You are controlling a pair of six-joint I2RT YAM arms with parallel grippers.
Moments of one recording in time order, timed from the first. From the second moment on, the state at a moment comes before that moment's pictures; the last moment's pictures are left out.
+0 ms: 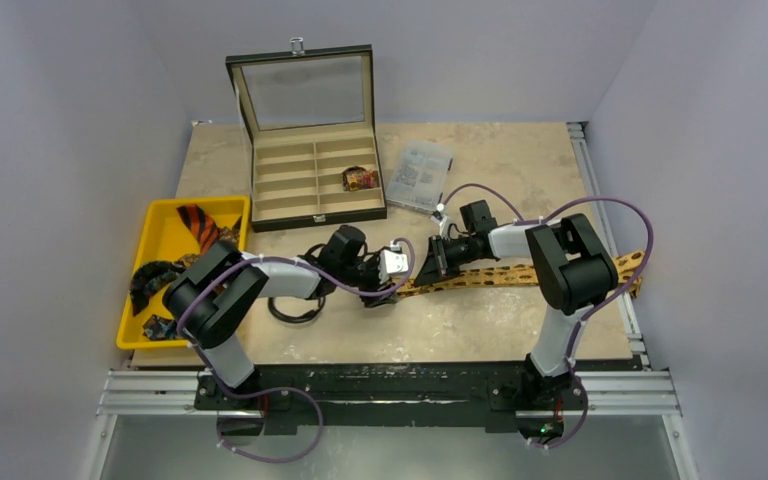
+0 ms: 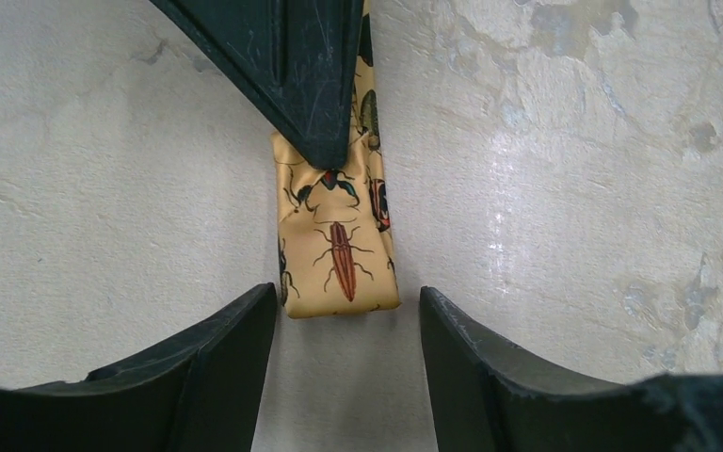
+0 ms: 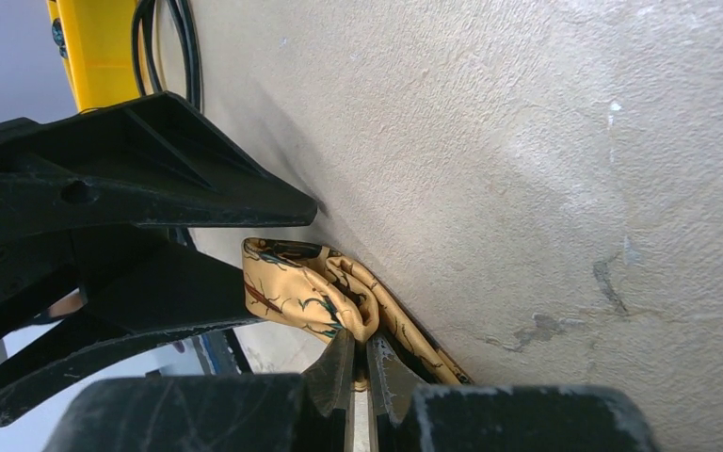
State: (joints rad) left arm -0.71 1.70 0.70 0.28 0.59 0.47; right arm 0.32 1.87 0.87 -0.12 -0.92 0.24
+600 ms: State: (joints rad) left arm -0.75 1.76 0.81 0.36 0.59 0.37; right arm 0.32 1.87 0.87 -0.12 -0.92 0.22
